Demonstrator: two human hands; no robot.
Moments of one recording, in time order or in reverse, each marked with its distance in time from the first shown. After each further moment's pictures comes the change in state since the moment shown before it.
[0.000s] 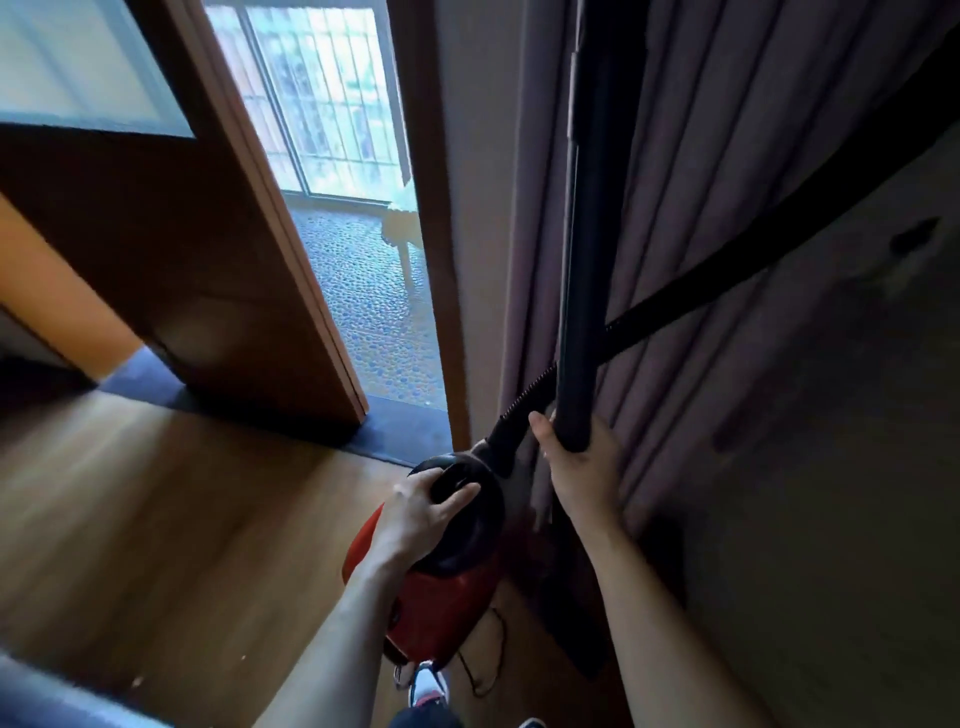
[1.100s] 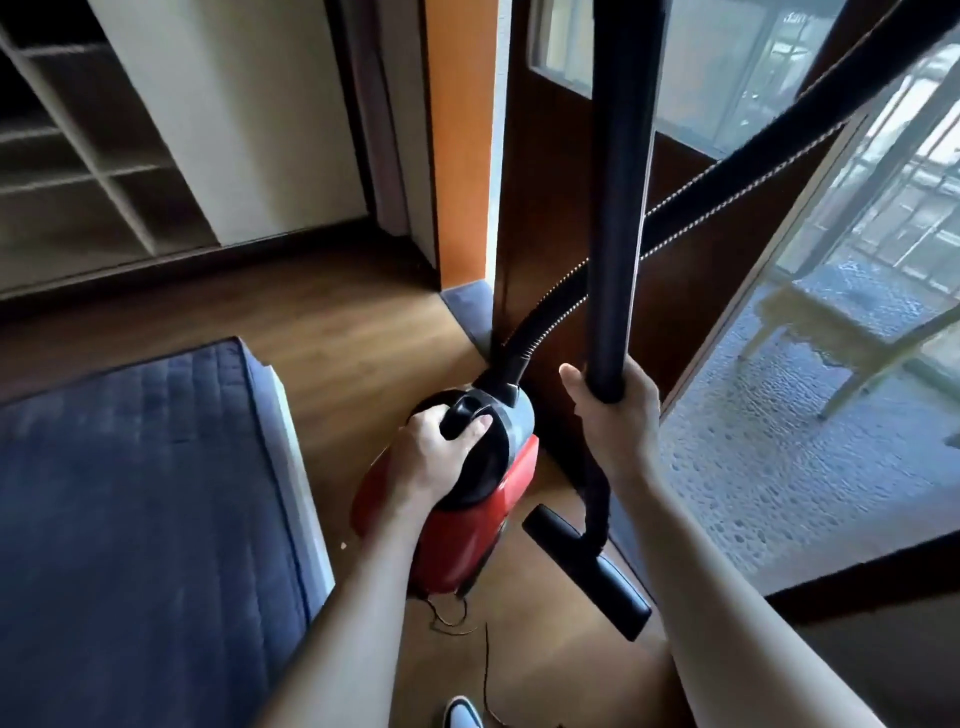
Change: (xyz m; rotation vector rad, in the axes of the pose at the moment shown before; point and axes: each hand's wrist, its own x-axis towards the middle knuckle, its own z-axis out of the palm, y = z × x) left_hand 0.046 -0.269 -0.403 -0.193 0.846 -0.385; right_hand -0.003 -0.102 0.561 -0.041 -0.751 -0.251
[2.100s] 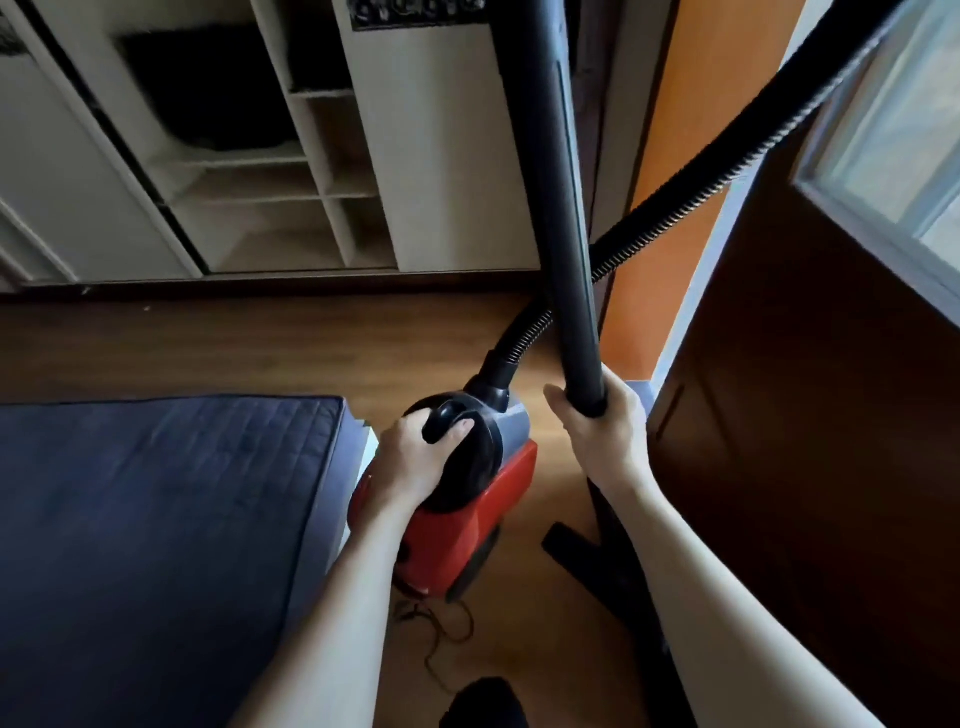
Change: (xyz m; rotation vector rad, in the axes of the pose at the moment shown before) left_hand 0.425 -0.005 -0.027 0.158 0.419 -0.365; right_hand 0.439 0.021 0.280 0.207 -0.566 -0.190
